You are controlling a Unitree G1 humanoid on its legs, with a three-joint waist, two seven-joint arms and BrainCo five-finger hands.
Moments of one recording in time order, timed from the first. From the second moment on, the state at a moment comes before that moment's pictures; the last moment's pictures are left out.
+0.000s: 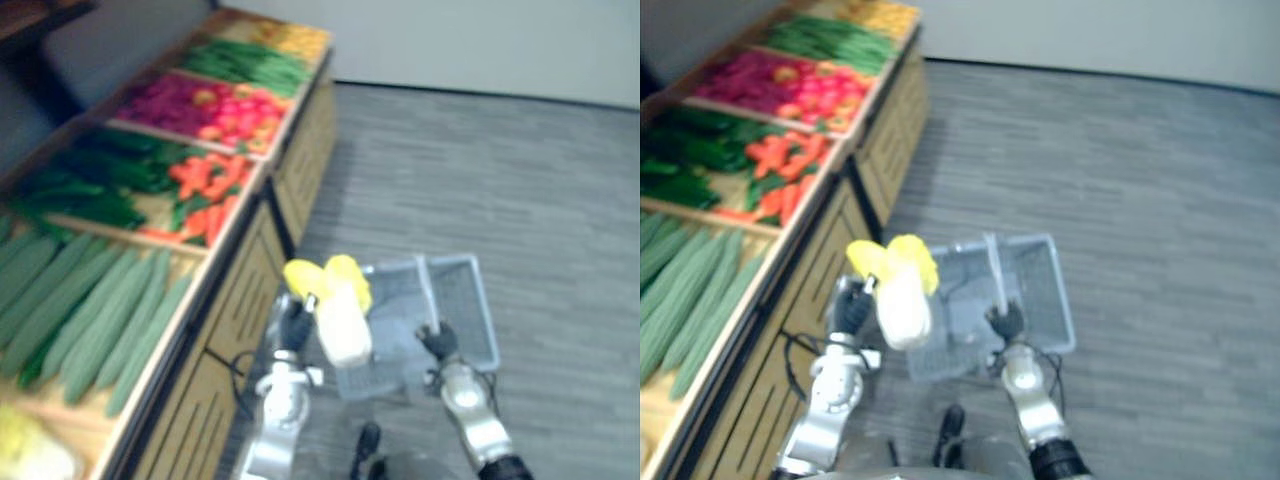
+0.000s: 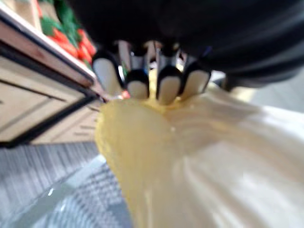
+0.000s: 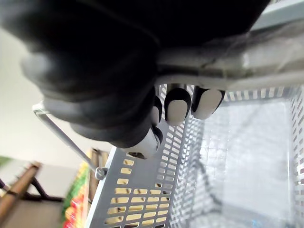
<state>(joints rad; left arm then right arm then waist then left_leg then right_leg) 0.16 0.00 -0.20 0.00 0.55 -0.13 0.36 -0.04 -0.05 0.19 0.26 -0.15 -0.03 -0.24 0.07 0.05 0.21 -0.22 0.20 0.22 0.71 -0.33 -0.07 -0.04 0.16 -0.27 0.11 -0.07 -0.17</state>
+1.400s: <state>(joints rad) 0.22 0.04 -0.02 0.01 0.59 -0.06 0.43 0.17 -0.09 -0.39 0.56 0.01 0.01 -0.28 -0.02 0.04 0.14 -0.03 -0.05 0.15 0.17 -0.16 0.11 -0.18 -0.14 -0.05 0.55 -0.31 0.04</state>
